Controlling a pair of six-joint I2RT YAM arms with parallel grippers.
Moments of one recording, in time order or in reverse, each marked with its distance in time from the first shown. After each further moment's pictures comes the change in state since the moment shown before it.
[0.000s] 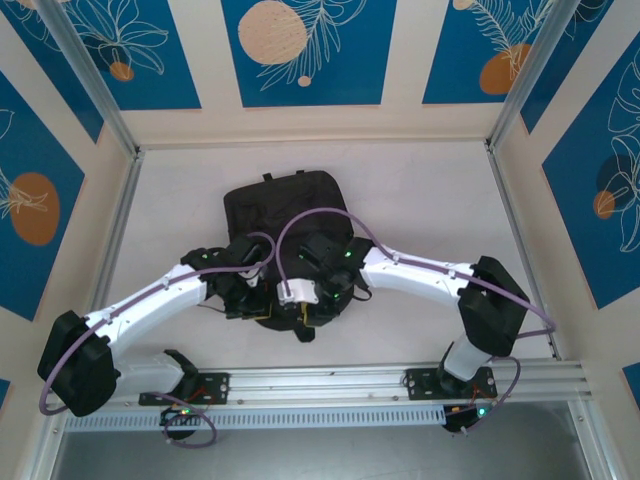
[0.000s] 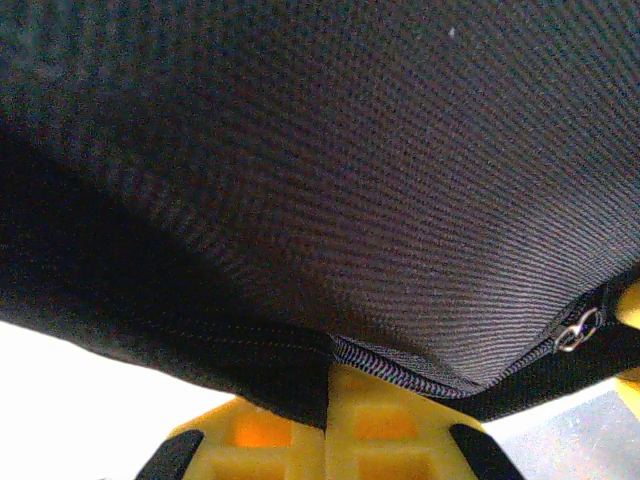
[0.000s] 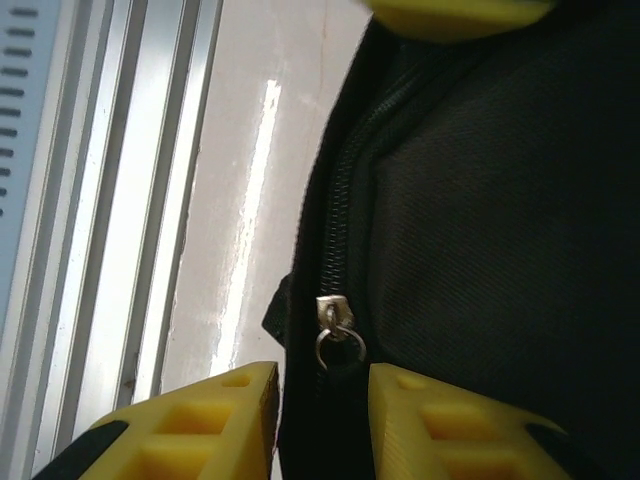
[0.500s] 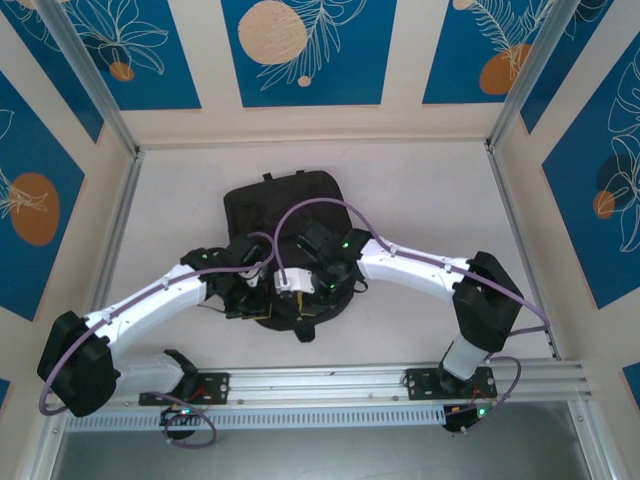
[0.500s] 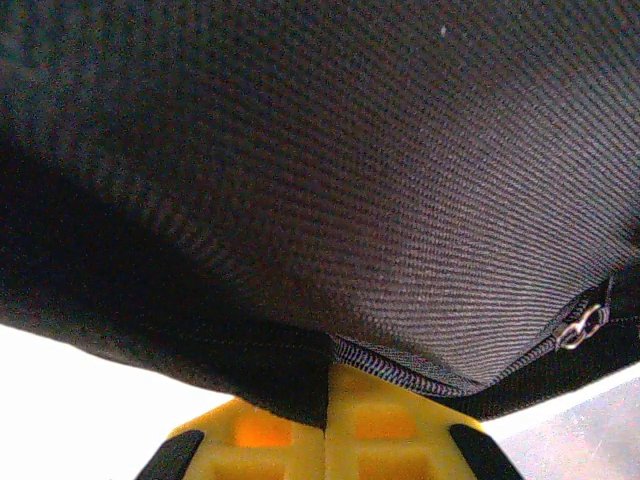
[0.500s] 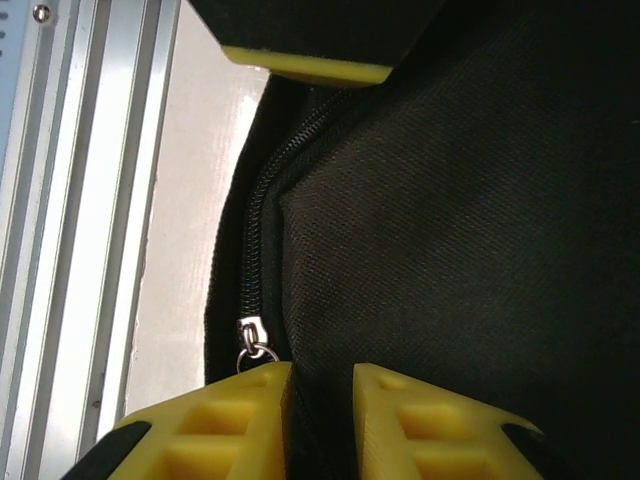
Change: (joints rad) left arm 0.000 -0.002 0.000 0.000 0.000 0.016; right arm -0.014 0.052 0.065 0.000 0.007 0.004
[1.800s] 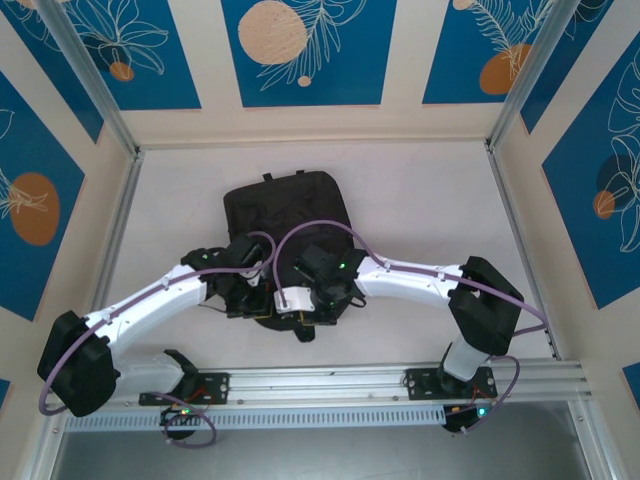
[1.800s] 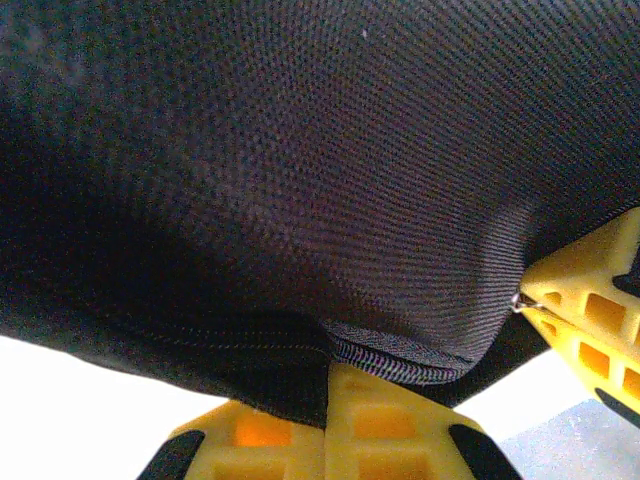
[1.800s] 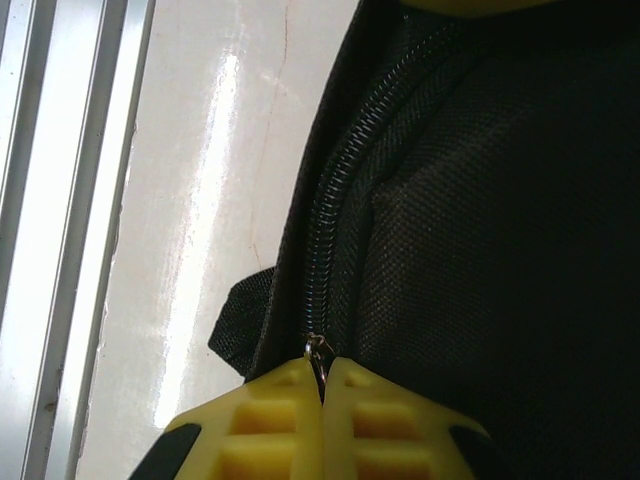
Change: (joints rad) left arm -0.003 0.000 0.000 0.015 0.000 0.002; right arm 0.077 -0.020 -0.128 0.117 0.114 -0.014
